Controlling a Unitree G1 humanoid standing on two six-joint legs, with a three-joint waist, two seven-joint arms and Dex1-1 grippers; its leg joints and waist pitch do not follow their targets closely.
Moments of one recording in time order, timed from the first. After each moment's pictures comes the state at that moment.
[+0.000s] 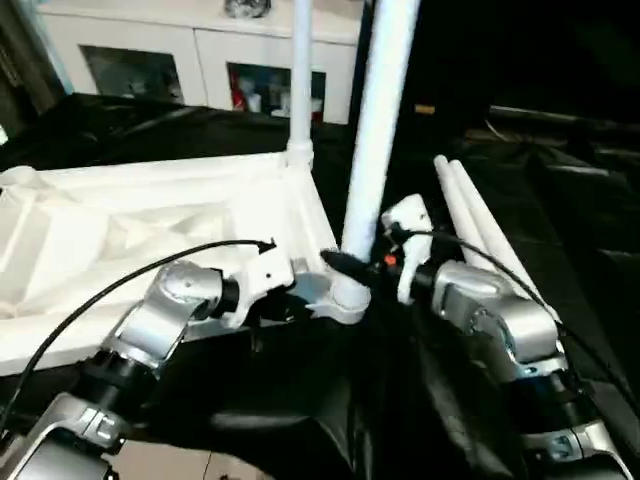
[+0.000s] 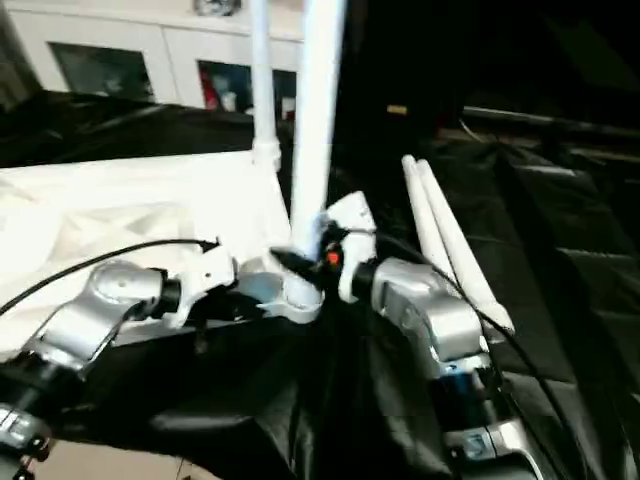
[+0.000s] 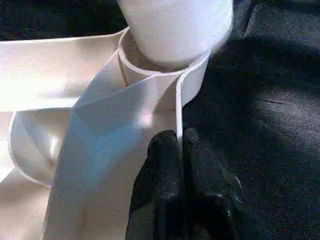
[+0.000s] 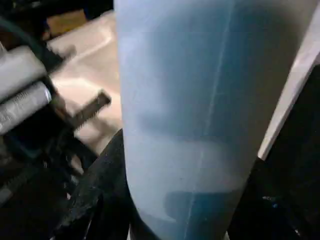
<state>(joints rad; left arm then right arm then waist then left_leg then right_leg) -0.50 0.45 -0.35 0.33 0.00 0.22 -1.10 -0.45 -0.22 0.17 0.13 0.33 0.58 0.69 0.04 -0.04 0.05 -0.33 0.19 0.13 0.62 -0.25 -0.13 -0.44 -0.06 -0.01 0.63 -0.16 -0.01</state>
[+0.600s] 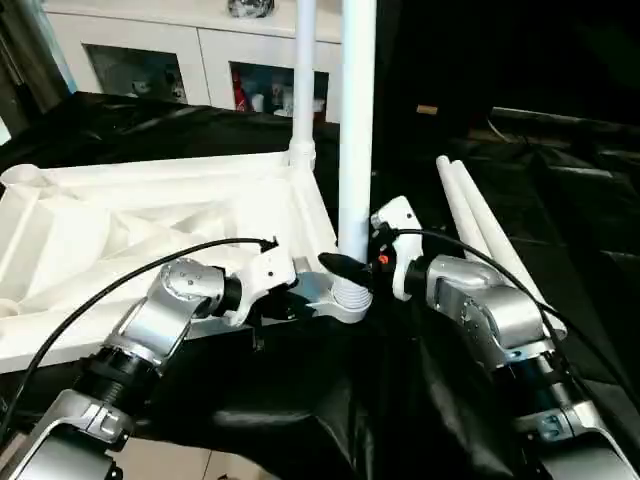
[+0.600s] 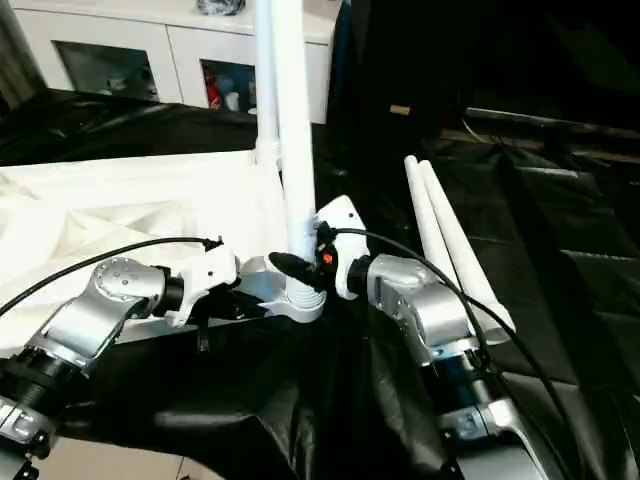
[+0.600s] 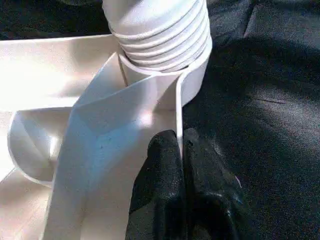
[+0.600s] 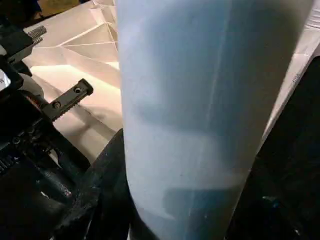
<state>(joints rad) -0.51 0.45 -0.35 0.35 0.00 0.22 -1.11 -0.52 -0.21 0.17 0.27 0.28 0.53 0.71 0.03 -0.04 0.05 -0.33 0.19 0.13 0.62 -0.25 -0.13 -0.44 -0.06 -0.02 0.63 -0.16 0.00</state>
